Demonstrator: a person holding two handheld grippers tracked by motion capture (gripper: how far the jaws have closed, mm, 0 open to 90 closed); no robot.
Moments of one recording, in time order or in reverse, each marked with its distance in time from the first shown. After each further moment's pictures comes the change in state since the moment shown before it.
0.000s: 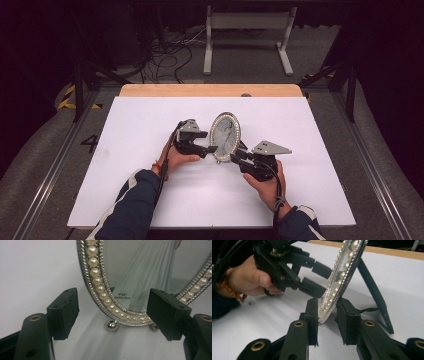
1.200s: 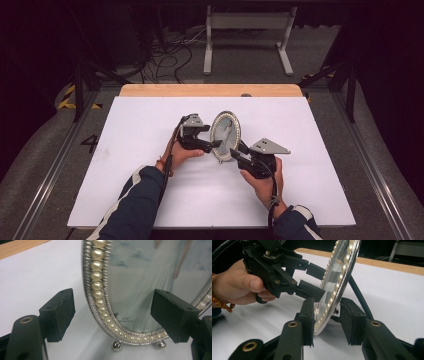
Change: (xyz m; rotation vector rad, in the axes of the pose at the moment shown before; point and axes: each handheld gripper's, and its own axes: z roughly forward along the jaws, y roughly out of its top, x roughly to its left) left arm 0.000 0.021 0.001 -0.058 0.030 -0.003; right arm 0.007 0.007 0.001 -0.044 -0.111 -0.009
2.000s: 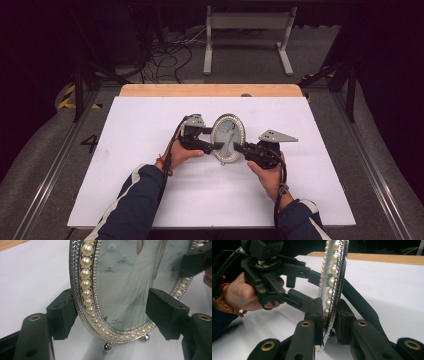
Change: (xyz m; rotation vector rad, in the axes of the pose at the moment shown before) left arm -0.004 0.002 -0.007 0.010 -0.100 0.014; right arm -0.037 0.005 0.011 -0.008 0.172 0.095
